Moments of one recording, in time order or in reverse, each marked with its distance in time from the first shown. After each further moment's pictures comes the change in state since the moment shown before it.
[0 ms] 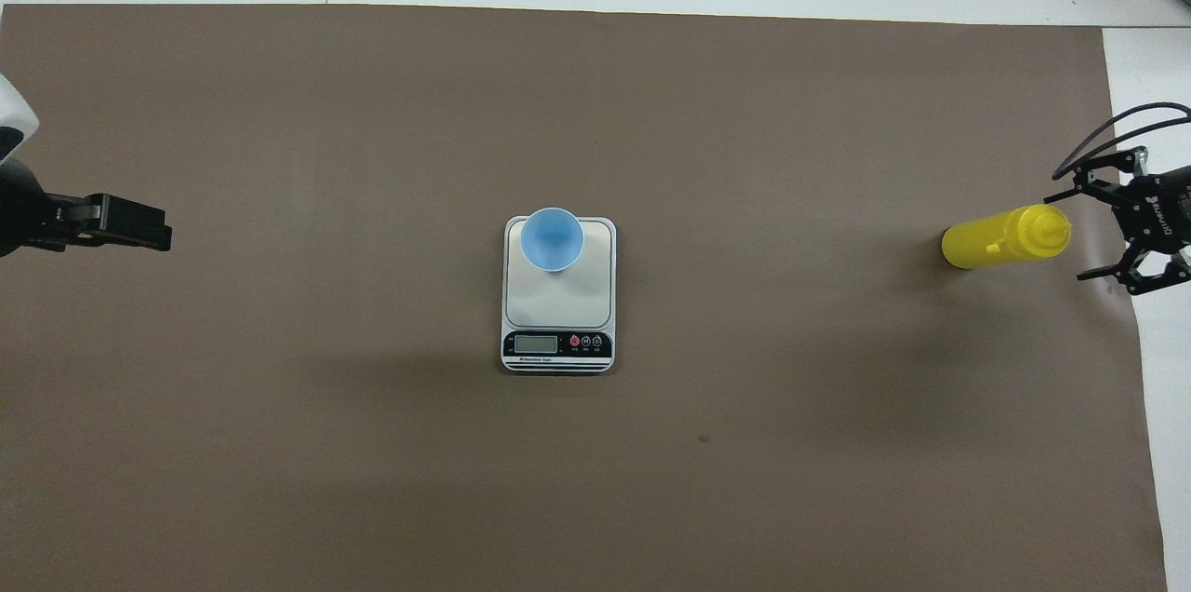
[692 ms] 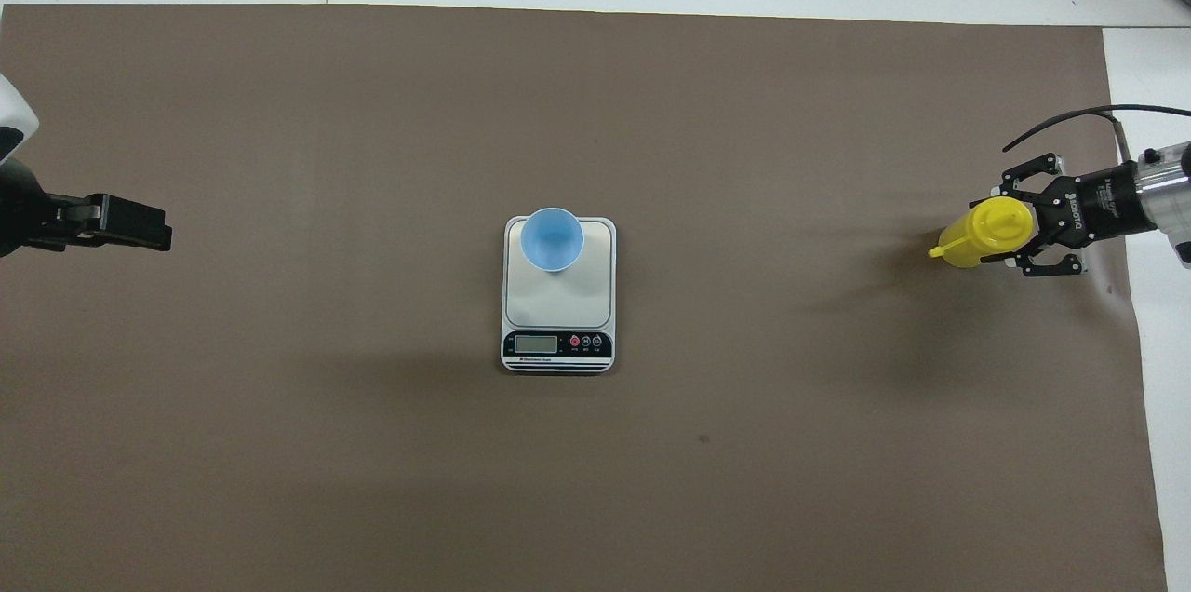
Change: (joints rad) left arm 0.000 0.000 0.000 0.000 0.000 0.000 0.000; right arm -0.010 0.154 -0.005 0.000 0.269 -0.021 0.163
